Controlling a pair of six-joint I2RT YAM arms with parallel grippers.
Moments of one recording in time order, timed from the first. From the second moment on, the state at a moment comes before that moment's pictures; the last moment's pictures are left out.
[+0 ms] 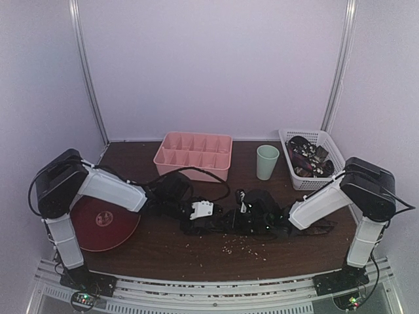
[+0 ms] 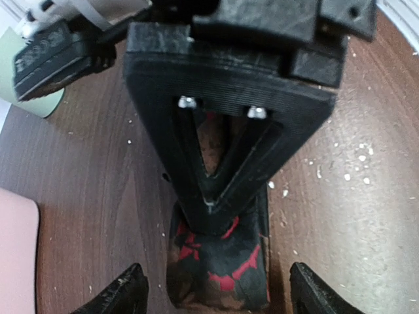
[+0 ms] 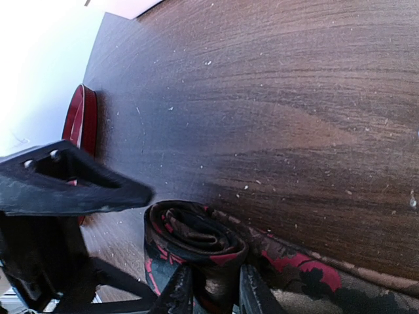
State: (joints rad) left arm -0.89 1.83 0.92 0.13 0.37 0.75; right arm 0.96 1.81 0.71 0.48 -0.06 1.02
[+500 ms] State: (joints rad) left arm -0.89 1.93 1.03 0.02 0.37 0.87; right arm 0.95 1.81 0.71 0.47 -0.06 1.00
